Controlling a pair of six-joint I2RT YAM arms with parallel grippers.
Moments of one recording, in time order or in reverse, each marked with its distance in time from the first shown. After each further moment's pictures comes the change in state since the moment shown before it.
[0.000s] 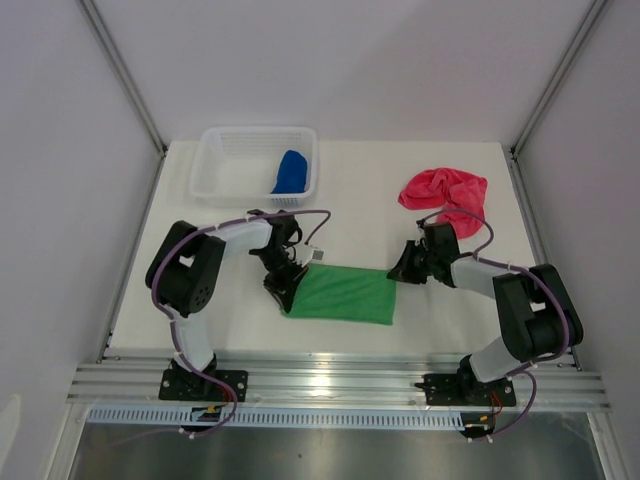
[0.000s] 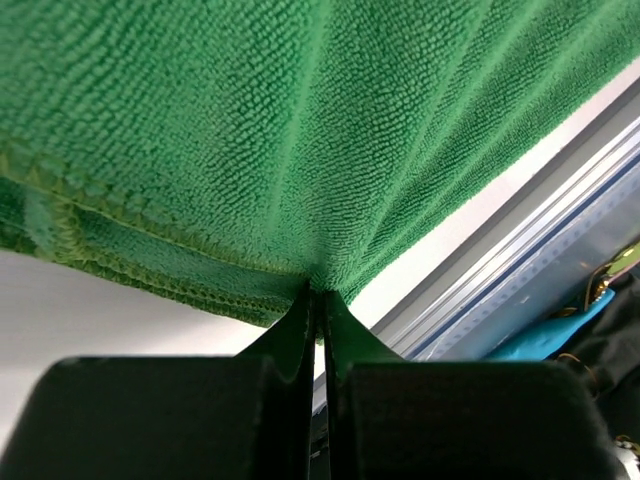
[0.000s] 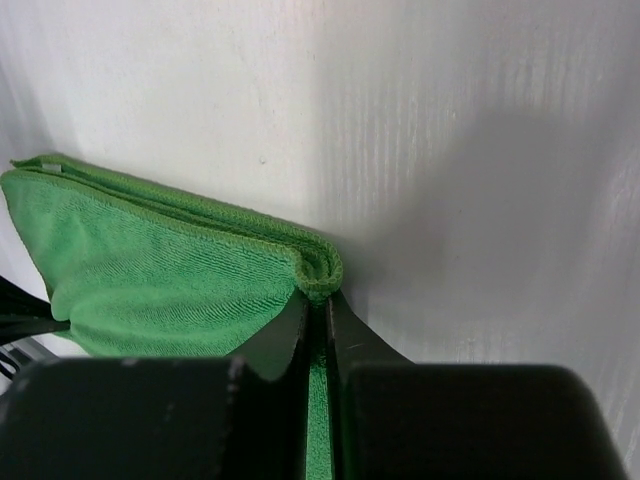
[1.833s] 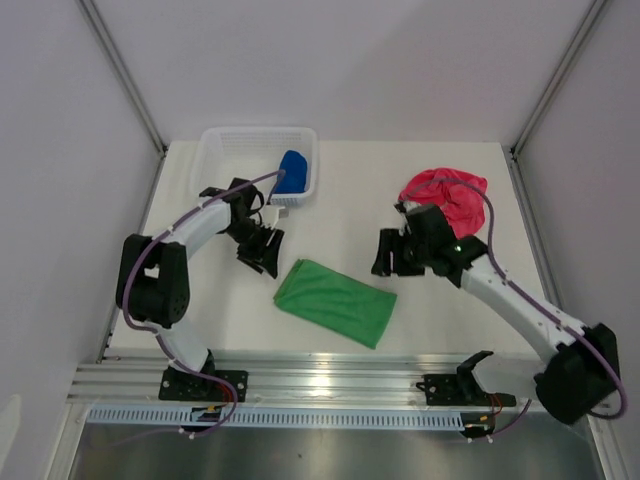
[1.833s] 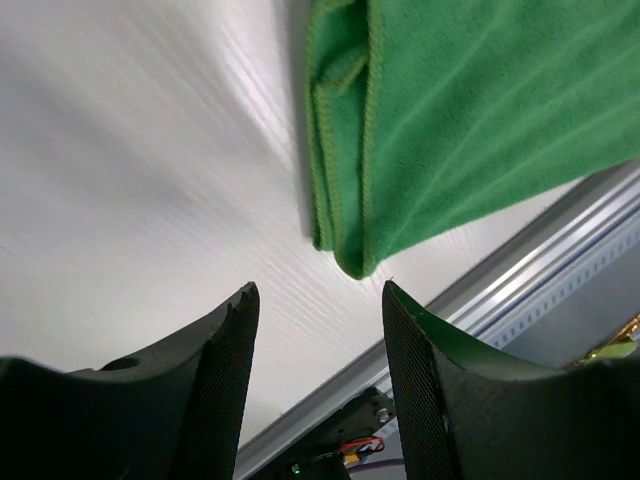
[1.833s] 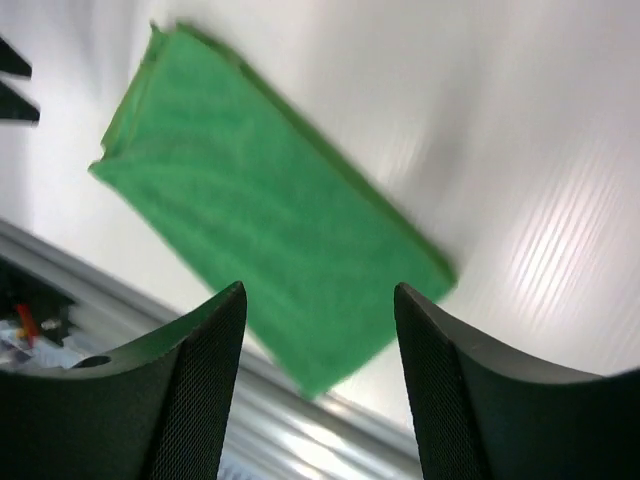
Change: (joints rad) left arm 0.246 -0.136 0.101 -0.013 -0.054 -0.031; right arm 0.307 -0.366 0.277 -0.641 0.199 -0.072
